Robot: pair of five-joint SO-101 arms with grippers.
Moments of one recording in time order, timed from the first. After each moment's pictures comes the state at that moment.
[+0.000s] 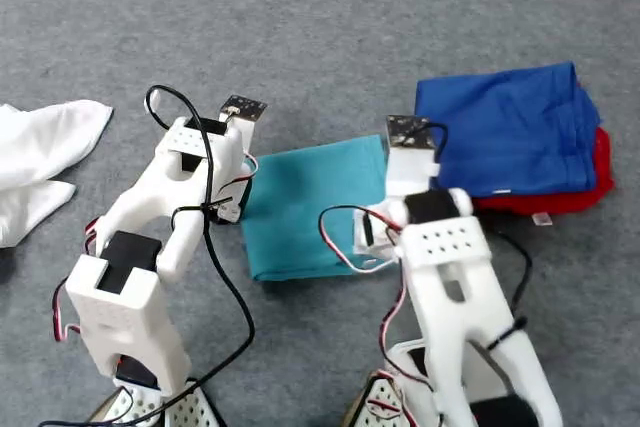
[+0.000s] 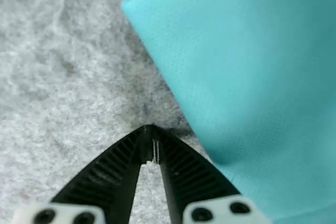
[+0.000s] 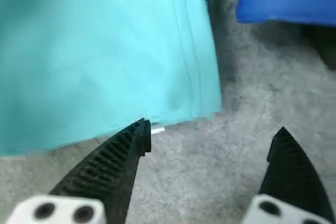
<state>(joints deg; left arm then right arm) 9.2 21.5 18.4 67.7 -14.3 -14.8 -32.4 52.5 69.3 -22.1</state>
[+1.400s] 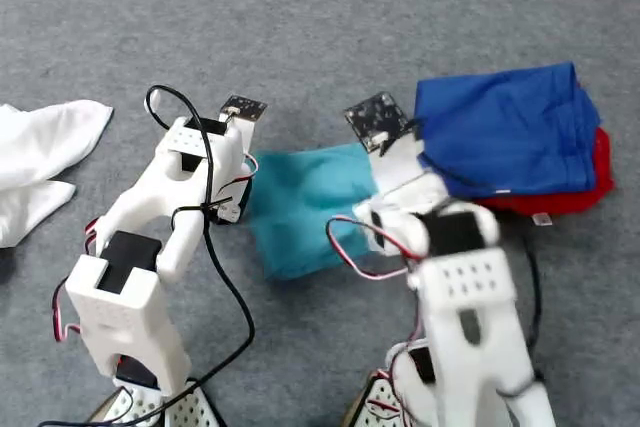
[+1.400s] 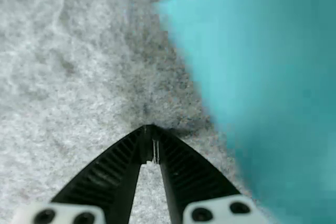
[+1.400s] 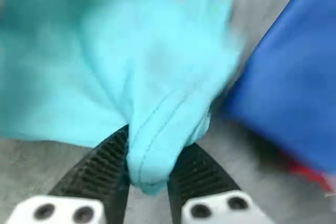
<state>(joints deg) 9.2 21.5 18.4 67.7 -14.3 -13.7 -49.4 46.6 68.3 10.3</state>
